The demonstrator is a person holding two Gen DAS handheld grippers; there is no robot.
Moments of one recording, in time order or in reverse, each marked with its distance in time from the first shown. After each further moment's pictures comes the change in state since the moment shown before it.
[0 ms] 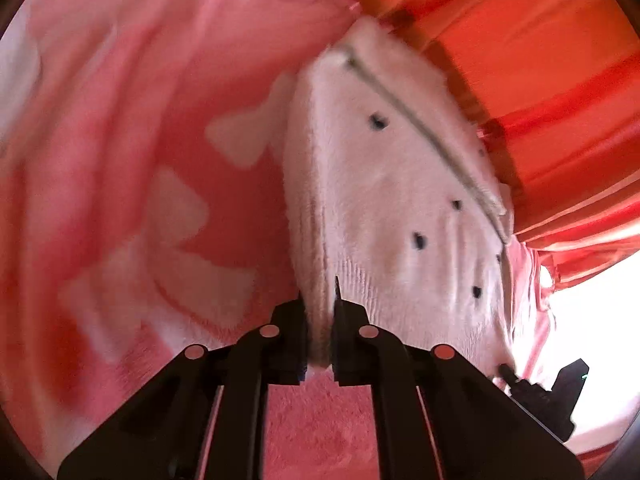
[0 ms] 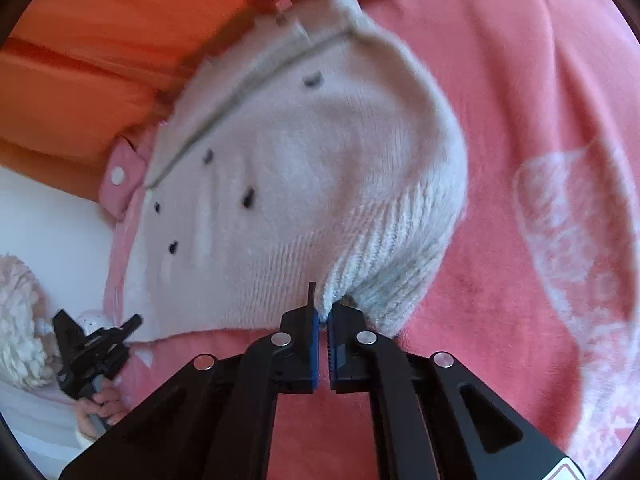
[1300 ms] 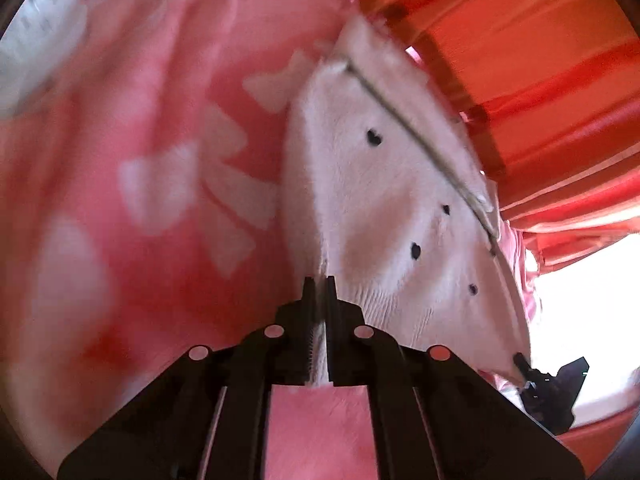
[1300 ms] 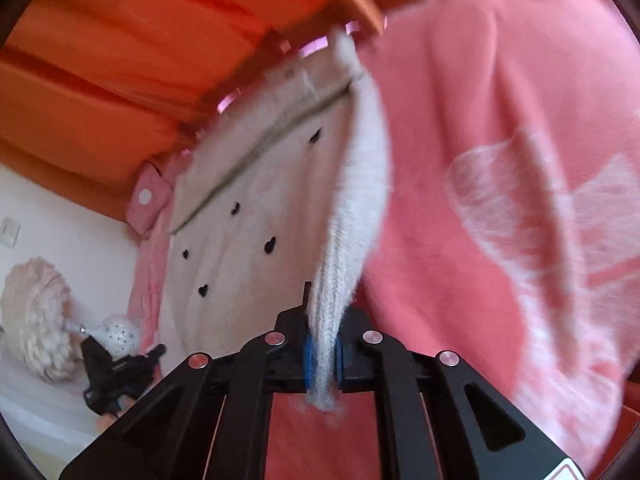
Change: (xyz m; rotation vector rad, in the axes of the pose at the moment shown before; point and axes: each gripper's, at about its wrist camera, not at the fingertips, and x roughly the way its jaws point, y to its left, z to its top) left arm -0.041 0.030 -0.049 -0.006 0.038 -0.045; right arm -0.085 -0.035 -0.044 0.059 -0.083 0.048
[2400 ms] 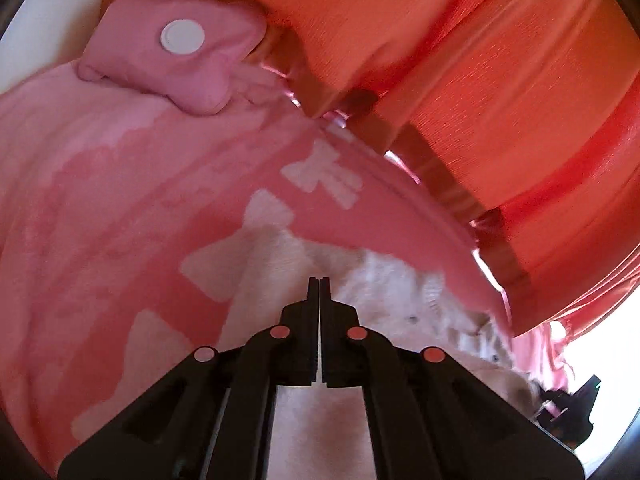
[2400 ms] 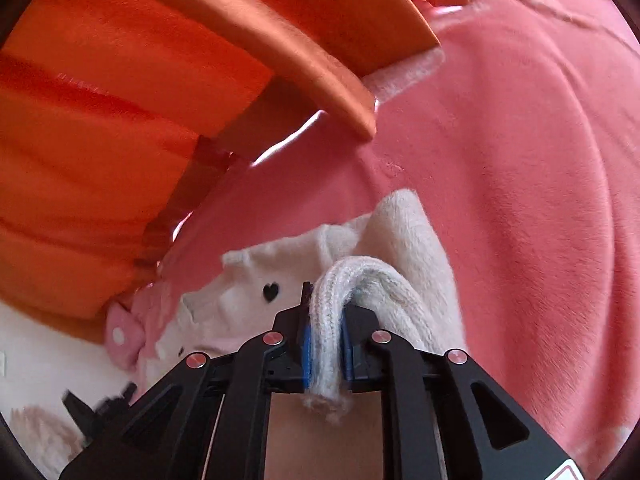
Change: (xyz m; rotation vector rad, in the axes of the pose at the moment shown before) left arm 0.131 -0.092 0.191 0.111 -0.285 0.041; right arm 0.175 -0.032 0.242 0.194 -0.139 0.019
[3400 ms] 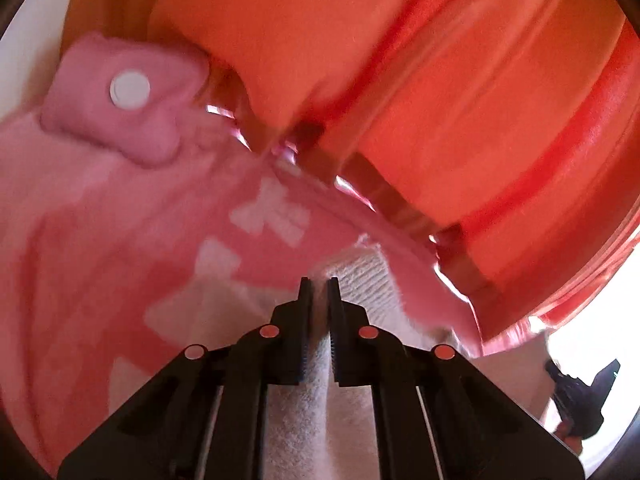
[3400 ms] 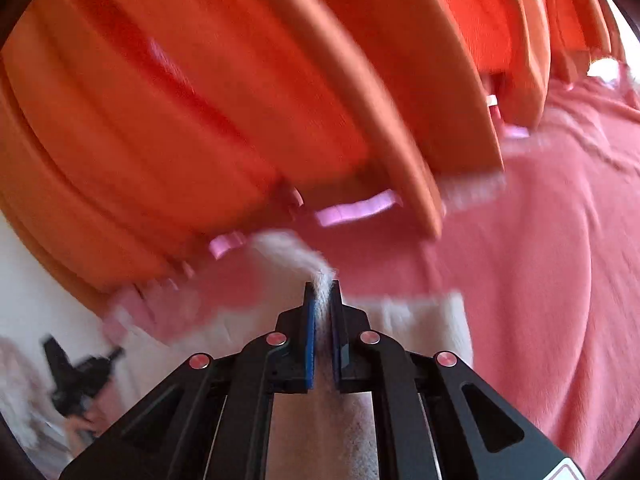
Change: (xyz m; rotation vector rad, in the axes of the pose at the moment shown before) left arm -0.014 -0.035 0.032 0.072 -0.074 -0.098; right arm -0.060 0.045 0.002 -0.284 -0.231 0.019
